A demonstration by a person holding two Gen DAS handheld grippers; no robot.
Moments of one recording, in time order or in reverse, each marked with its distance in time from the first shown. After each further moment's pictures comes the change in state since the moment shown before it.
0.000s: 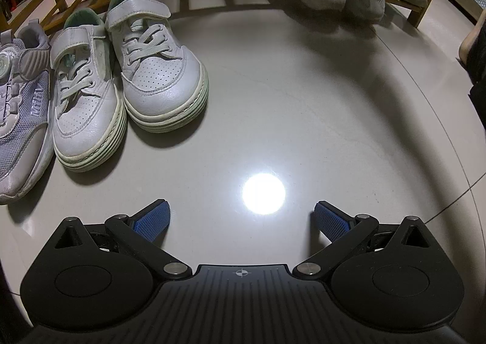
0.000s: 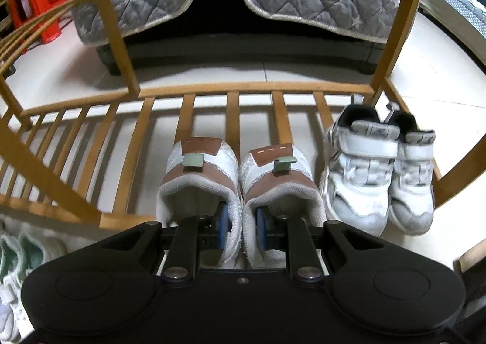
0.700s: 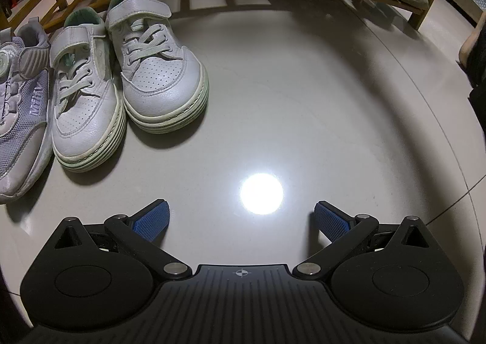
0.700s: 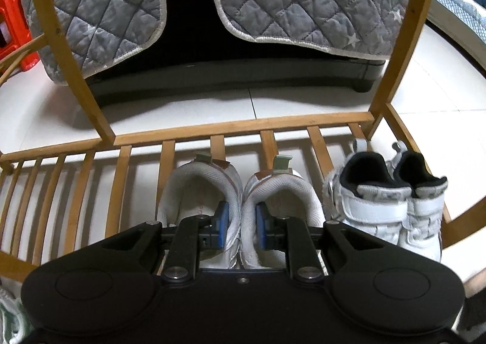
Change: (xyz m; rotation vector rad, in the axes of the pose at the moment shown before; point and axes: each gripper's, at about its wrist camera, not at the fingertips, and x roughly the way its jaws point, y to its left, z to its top) left arm 0.005 -0.002 0.006 -0.011 0.002 -0.008; right arm 0.040 -0.006 0.045 0.060 -0.025 -0.031
